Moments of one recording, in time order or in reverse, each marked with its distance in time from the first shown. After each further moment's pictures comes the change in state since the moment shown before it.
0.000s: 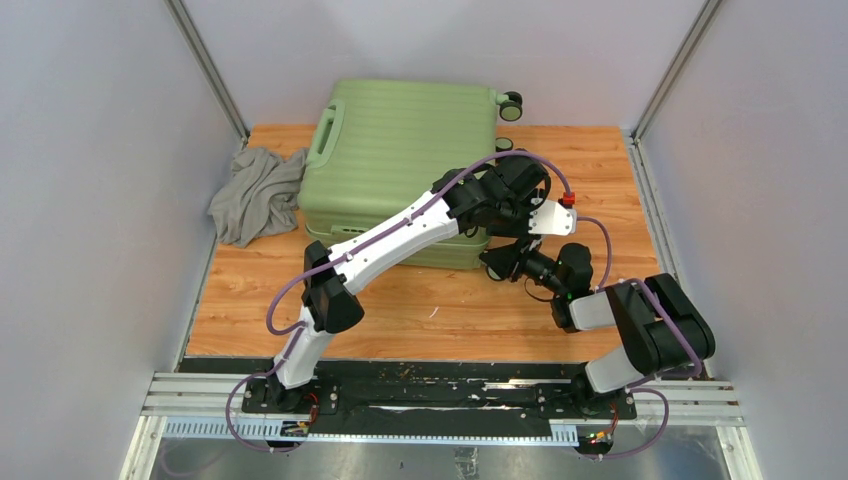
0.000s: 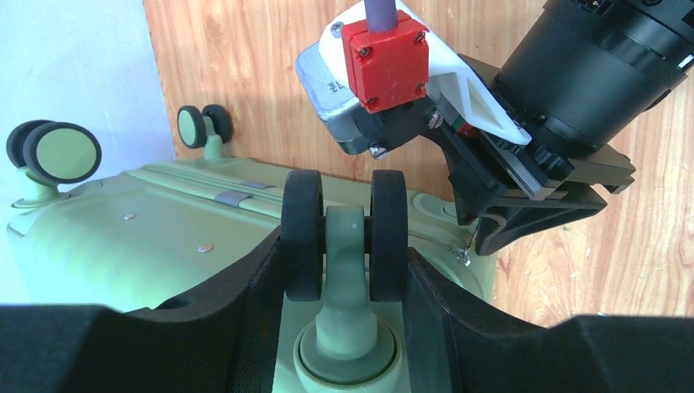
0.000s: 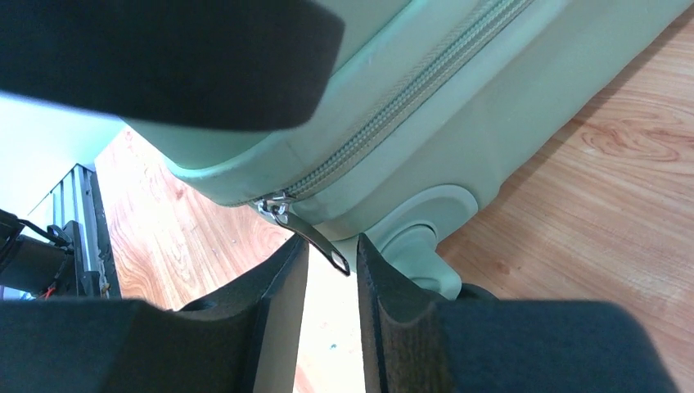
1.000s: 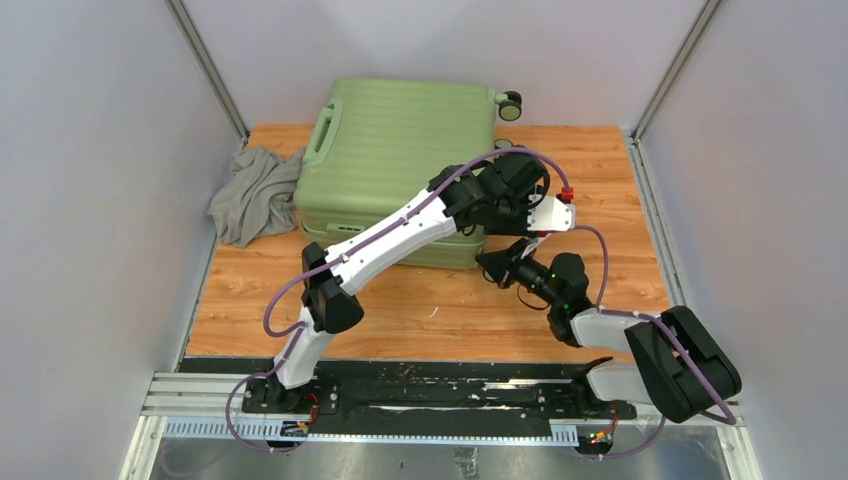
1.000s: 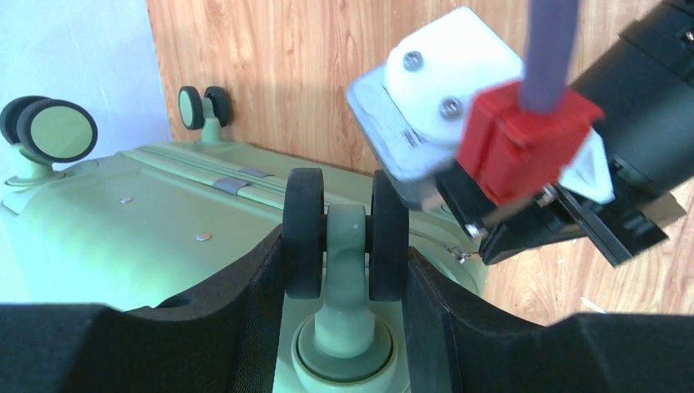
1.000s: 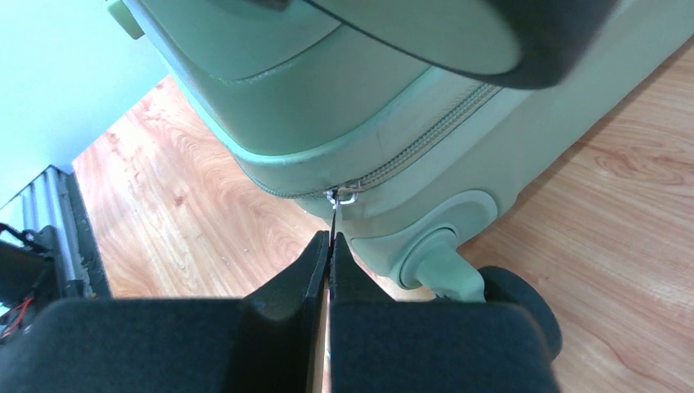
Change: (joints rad) left arm -0.001 0.000 0.044 -0.047 -0.016 -0.035; right arm 0.138 -0.208 -0.038 -0.134 0.171 -0.053
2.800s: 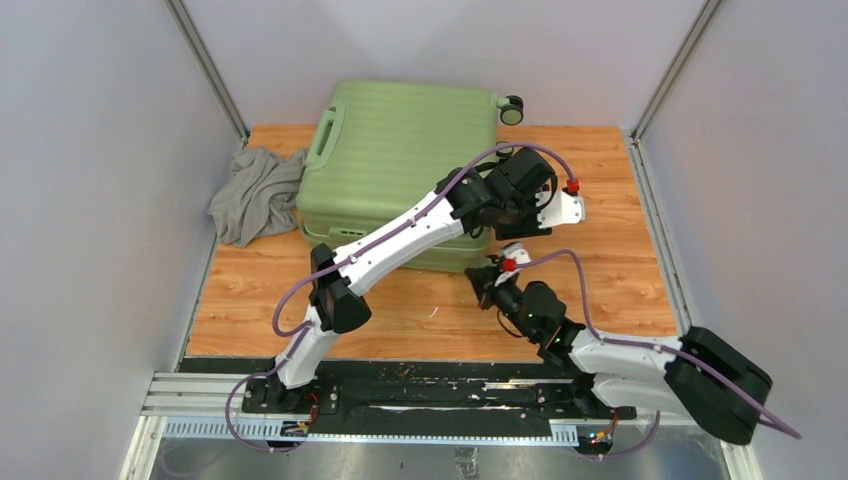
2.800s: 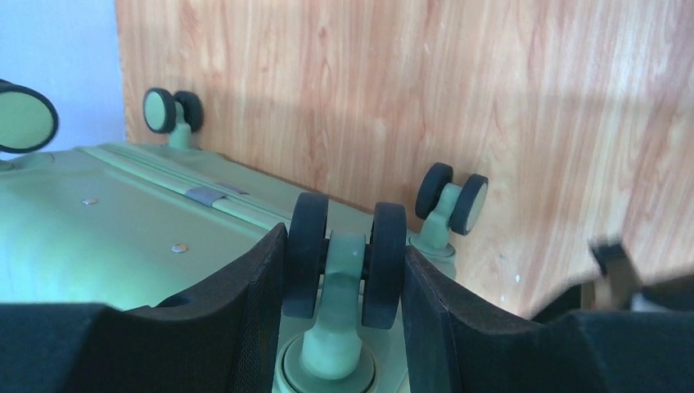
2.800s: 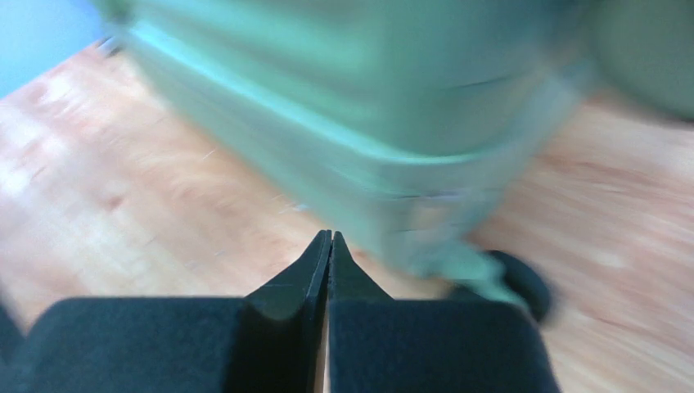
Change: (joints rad) left arm -0.013 0.048 0.063 -0.014 0.040 -0.179; right arm 0.502 -0.255 -0.042 -0.202 0.783 -0.241
